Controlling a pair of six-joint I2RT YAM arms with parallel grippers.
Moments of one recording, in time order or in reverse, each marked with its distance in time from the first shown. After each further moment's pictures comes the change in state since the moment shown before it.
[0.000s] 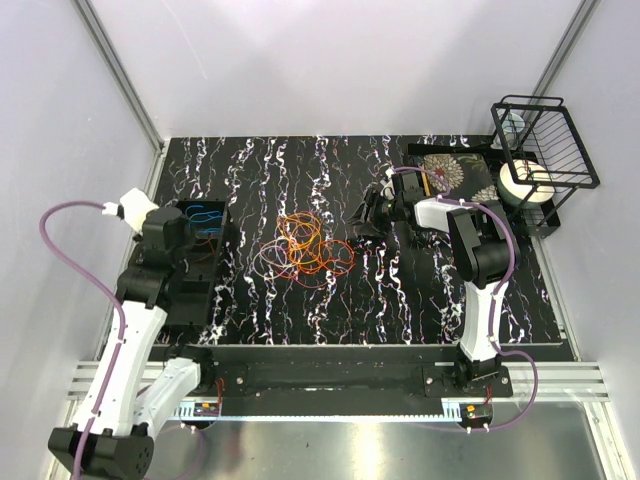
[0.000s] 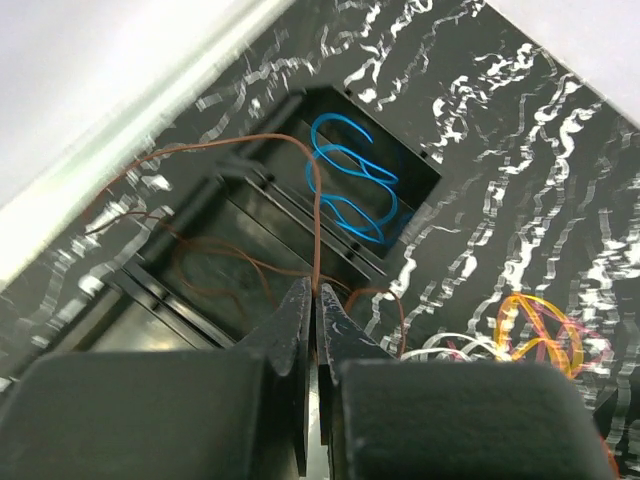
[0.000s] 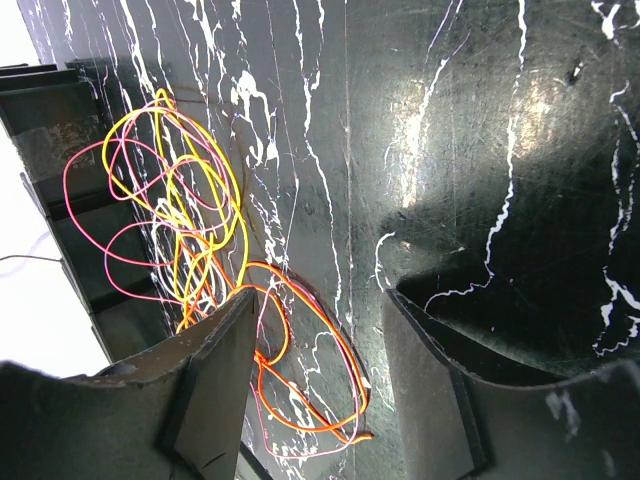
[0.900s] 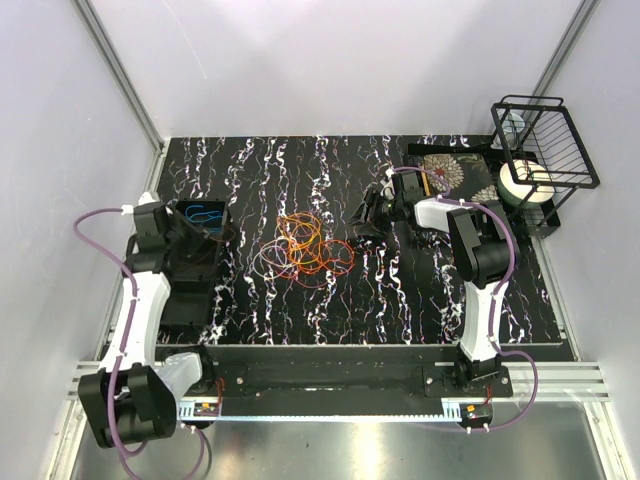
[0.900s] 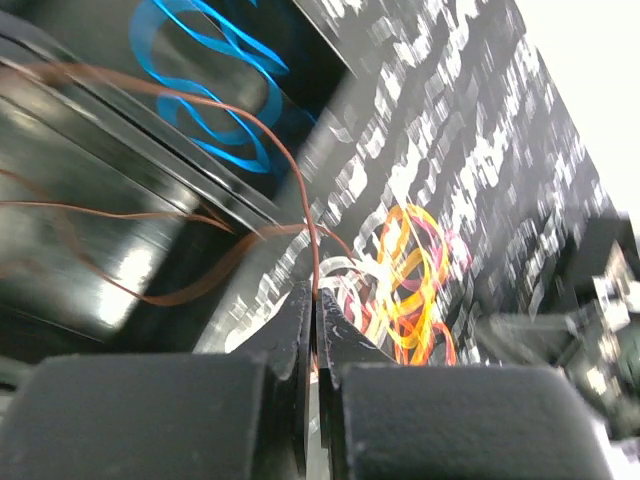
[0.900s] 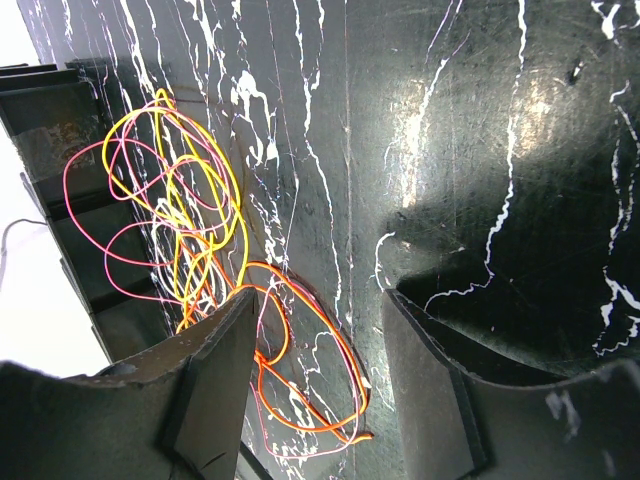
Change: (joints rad) left arm 0.317 0.191 -0.147 0.256 0.703 -0.141; right arm 0.000 0.000 0.000 0.000 0.000 0.000
